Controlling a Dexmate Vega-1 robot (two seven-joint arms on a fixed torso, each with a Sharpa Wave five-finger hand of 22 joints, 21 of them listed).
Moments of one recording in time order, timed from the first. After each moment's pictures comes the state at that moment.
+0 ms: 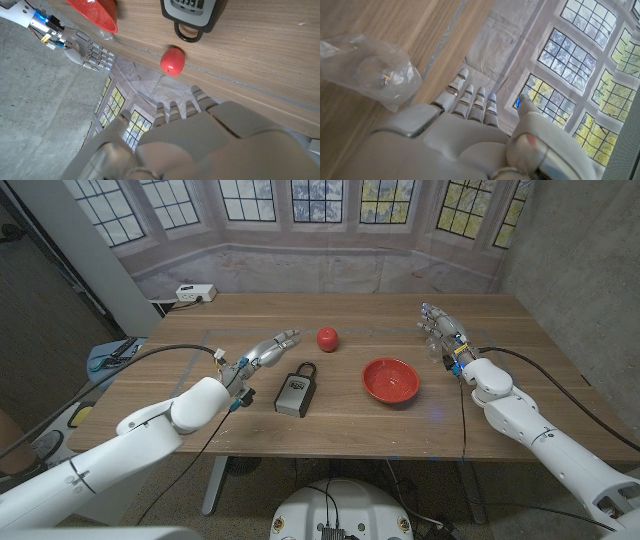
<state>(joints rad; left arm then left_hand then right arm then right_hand) 1.25 1.03 0.31 -2.17 -0.08 0.14 0.19 0.09 0.13 0.66 0.13 0.17 0.01 -0.04 0.20 0.17 -0.04 -0.01 0.21 0.18 -0.12 0.10 0.18 0.17 0.08 0.09 0.19 0.17 -0.87 -0.62 -0.36 -1.35 0.51 0.31 -0.04 0.39 0.17 0.38 -0.06 0.18 0.18 -0.07 0.19 0.18 0.22 -0.05 0.19 0.19 0.13 -0.04 0.20 0.22 0.40 -0.04 0.19 0.17</state>
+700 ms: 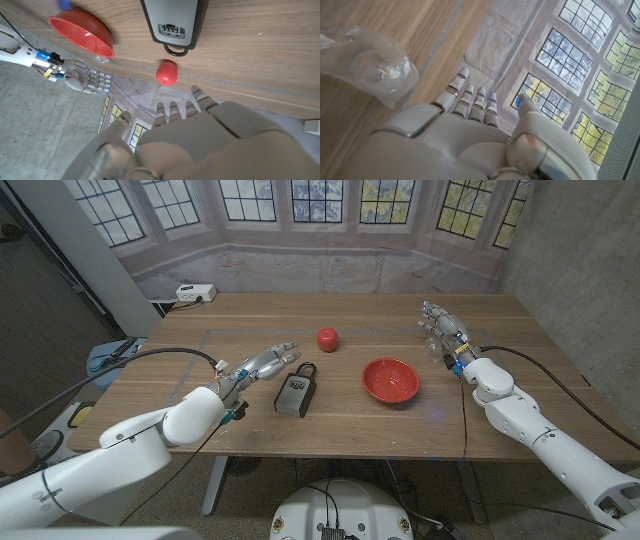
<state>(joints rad) 1.36 1.13 0.26 -2.30 0.03 0.28 0.20 0.06 0.14 0.65 0.15 0.17 0.01 -0.04 0.19 0.17 -0.05 -0.01 0.21 0.18 -0.13 0.10 0.18 0.18 0.07 0.08 0.19 0.17 -0.88 -0.63 -0.36 -1.36 0.49 0.32 -0.06 0.40 0.17 0.38 -0.07 0.18 0.19 -0.06 0.19 0.18 0.22 -0.05 0.19 0.19 0.13 -0.04 0.20 0.22 0.41 -0.05 0.19 0.17</state>
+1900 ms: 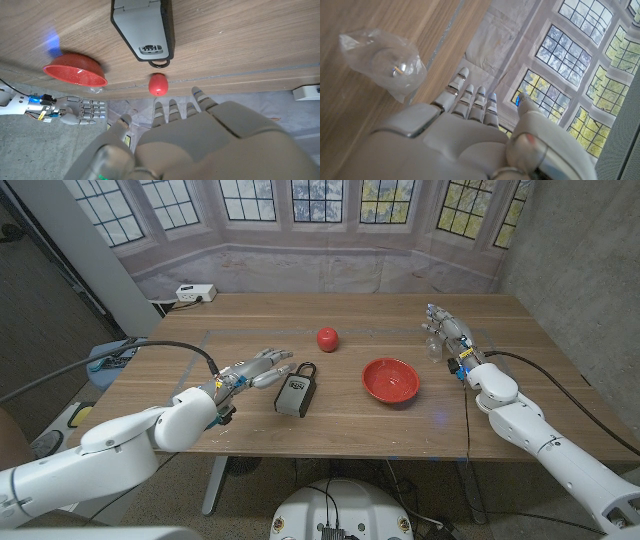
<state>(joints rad) 1.44 1.27 0.20 -2.42 0.17 0.47 0.15 0.02 0.14 0.63 0.17 0.18 0.03 -0.08 0.19 0.17 0.00 0.00 0.23 0.18 -0.15 0.10 0.19 0.18 0.04 0.07 0.19 0.17 -0.93 -0.64 -0.34 -1.39 0.50 0.34 -0.07 0.41 0.17 0.39 -0.08 0.18 0.19 -0.06 0.19 0.18 0.22 -0.05 0.19 0.19 0.13 -0.04 0.21 0.21 0.41 -0.04 0.19 0.17</state>
